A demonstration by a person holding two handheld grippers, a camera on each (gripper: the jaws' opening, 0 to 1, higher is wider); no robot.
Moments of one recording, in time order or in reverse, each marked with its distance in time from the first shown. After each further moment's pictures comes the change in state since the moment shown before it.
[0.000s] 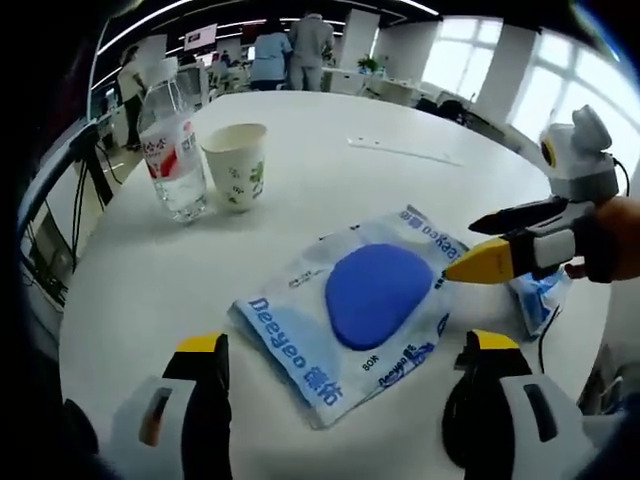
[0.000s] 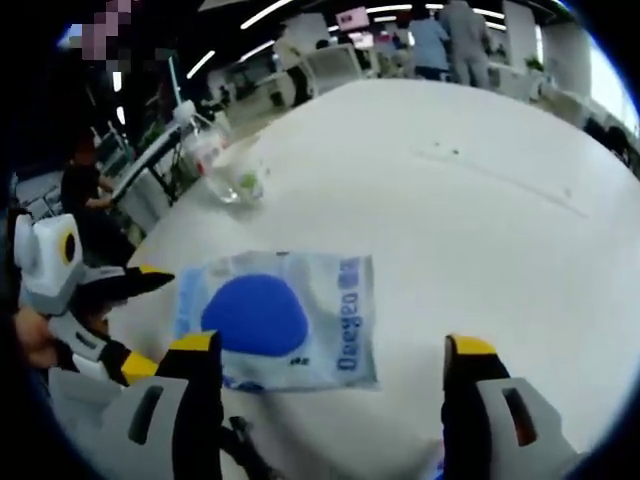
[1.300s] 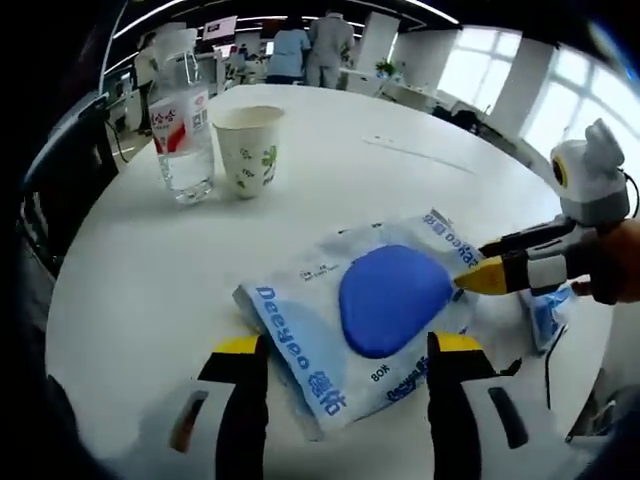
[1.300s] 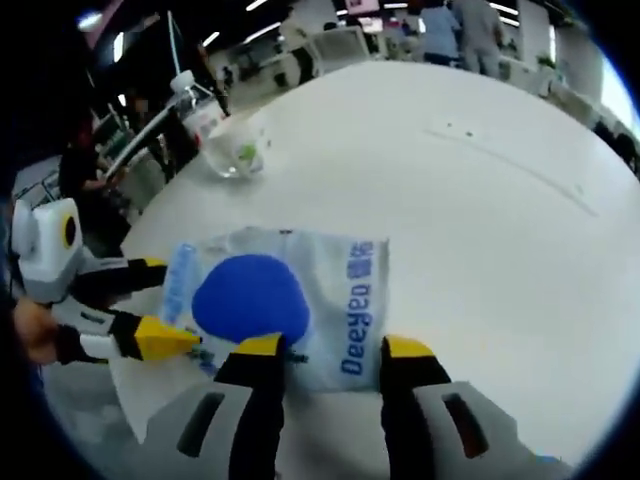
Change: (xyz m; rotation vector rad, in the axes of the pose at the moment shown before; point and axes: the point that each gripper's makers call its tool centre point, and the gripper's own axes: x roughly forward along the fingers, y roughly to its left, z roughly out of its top) left arm 0.011 0.011 -0.005 -0.094 -0.029 0.035; right arm 0.009 0.003 -0.018 -0.034 0.084 -0.010
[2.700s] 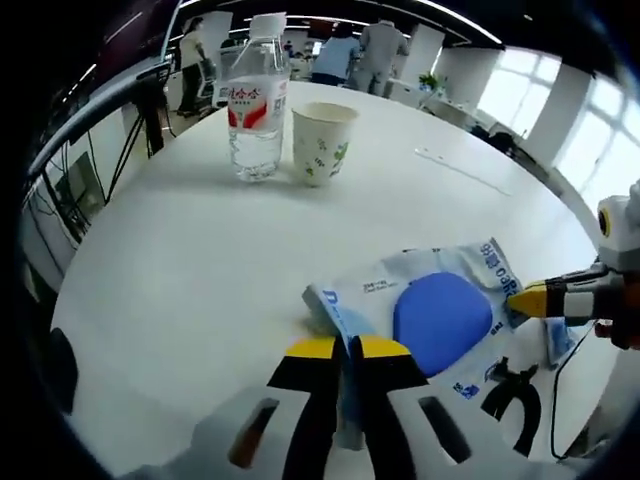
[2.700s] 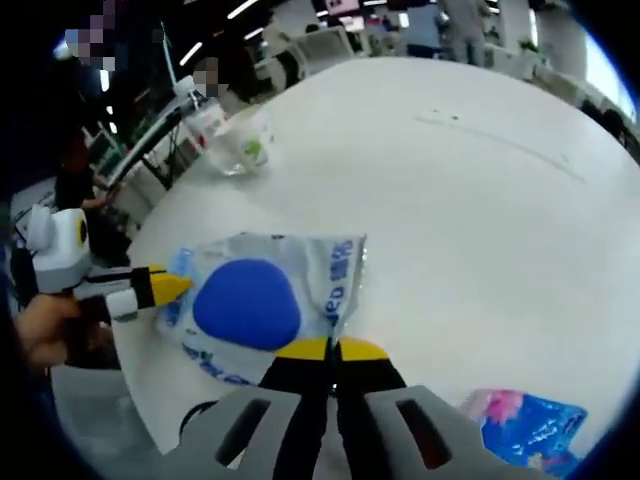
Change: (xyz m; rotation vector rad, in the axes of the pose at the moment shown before) left arm -0.016 0.035 -0.009 -0.118 -0.012 0.100; right arm -0.014 0.014 -0.021 0.084 -0.008 0.002
